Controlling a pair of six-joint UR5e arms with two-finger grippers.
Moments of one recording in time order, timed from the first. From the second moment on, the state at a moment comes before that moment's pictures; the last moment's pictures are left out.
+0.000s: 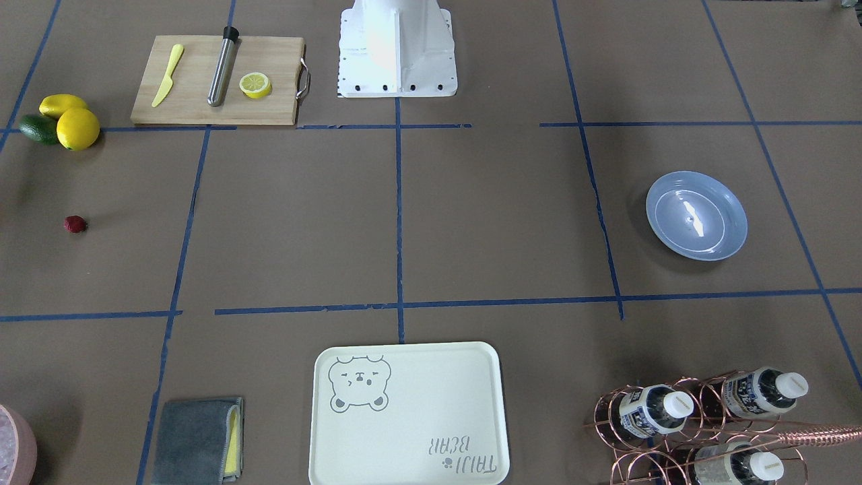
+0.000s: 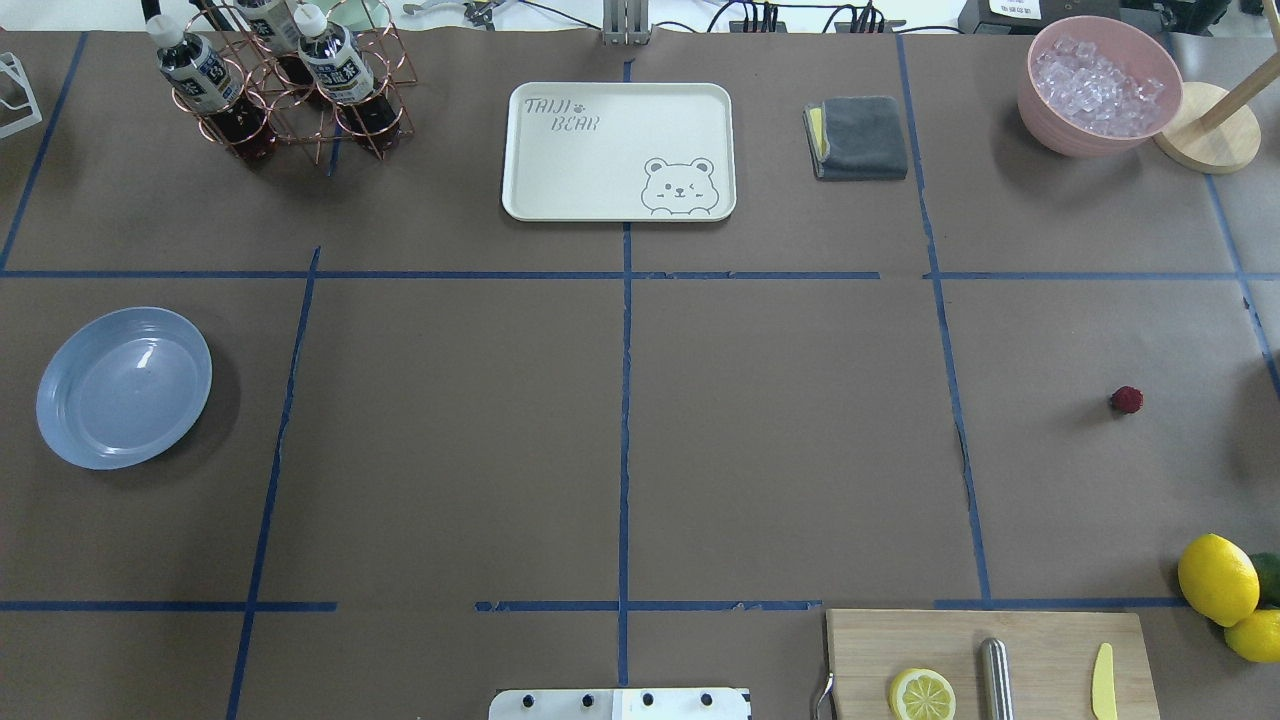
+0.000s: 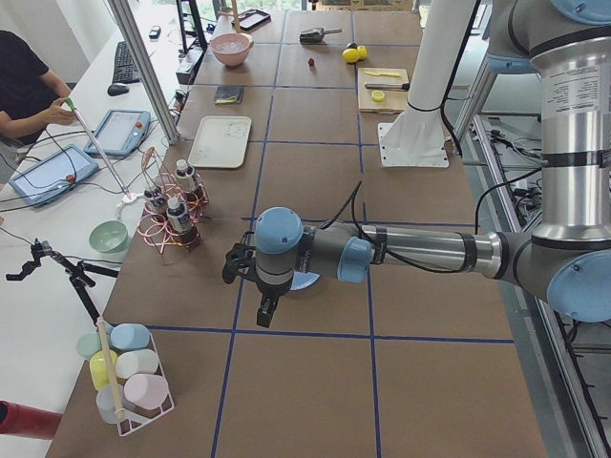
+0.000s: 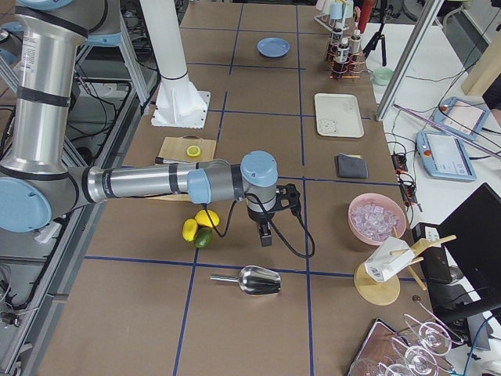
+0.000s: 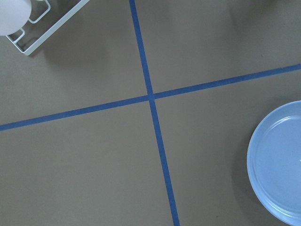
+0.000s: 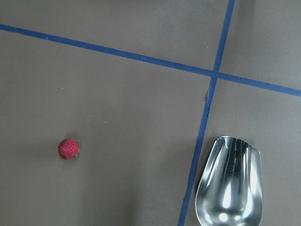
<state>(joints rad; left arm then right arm) -1.56 -1.45 -1.75 -1.72 -2.35 0.05 1.49 -1.78 1.89 -1.51 2.36 -0.03</state>
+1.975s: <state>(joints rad) -1.10 -1.51 -1.46 -2.23 -2.35 -0.45 1.46 -1.80 1.89 -1.44 2.40 -0.03</state>
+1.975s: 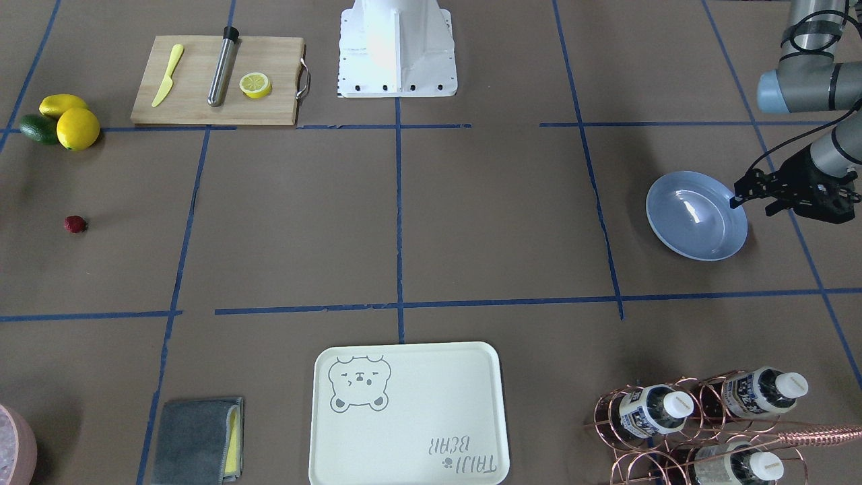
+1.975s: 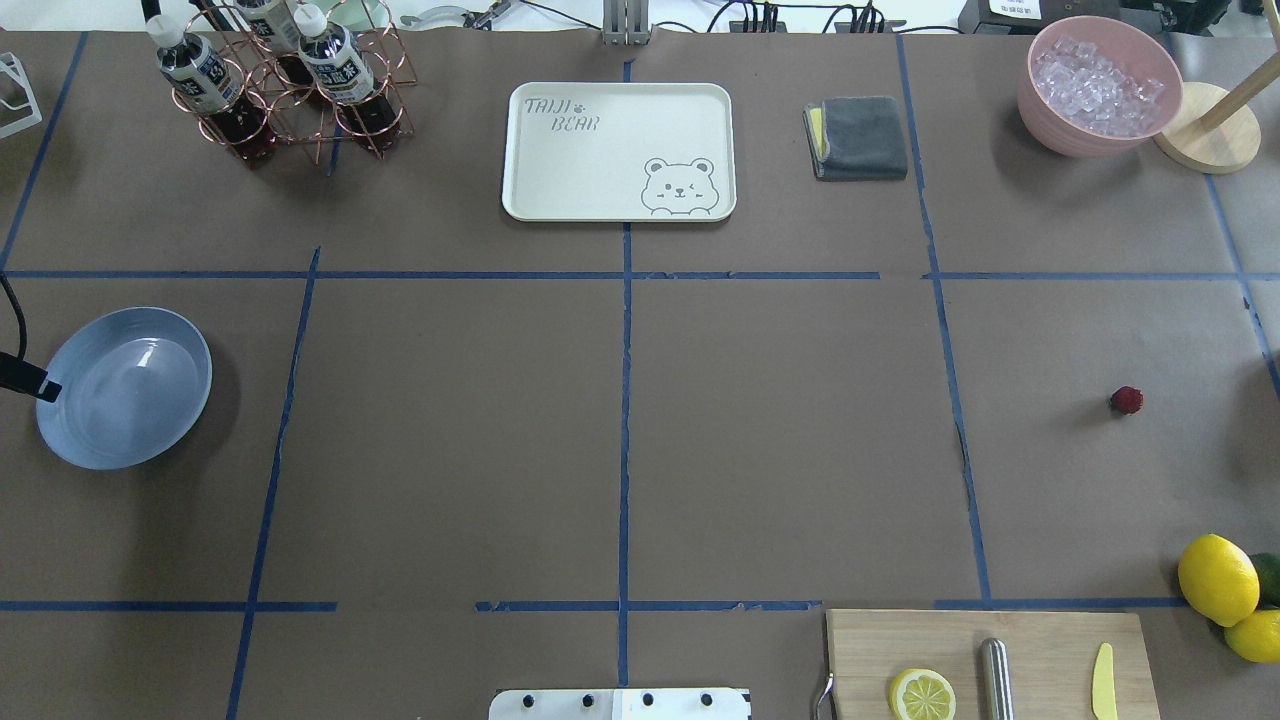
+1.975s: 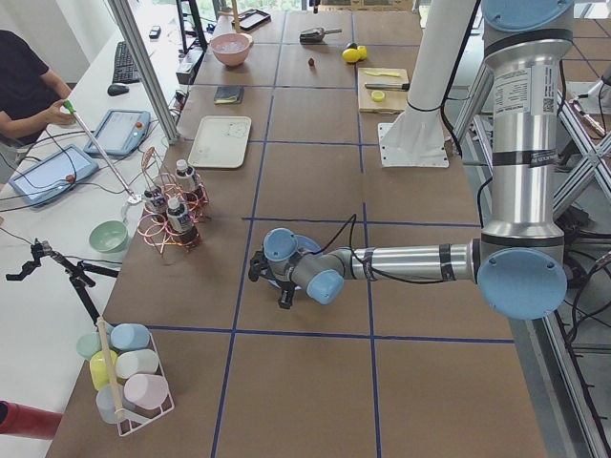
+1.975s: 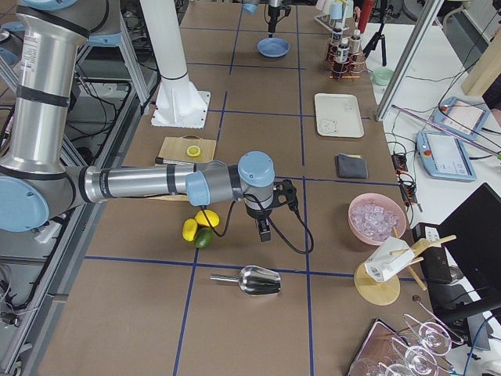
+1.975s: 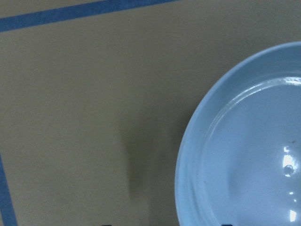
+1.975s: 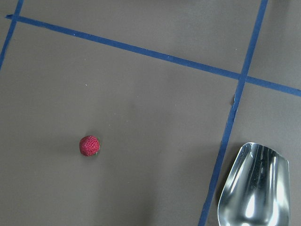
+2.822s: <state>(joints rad) -1.09 -1.55 -1.43 -2.22 -2.35 -0.45 1.45 -1.80 1.89 -1.44 2.40 -0.04</state>
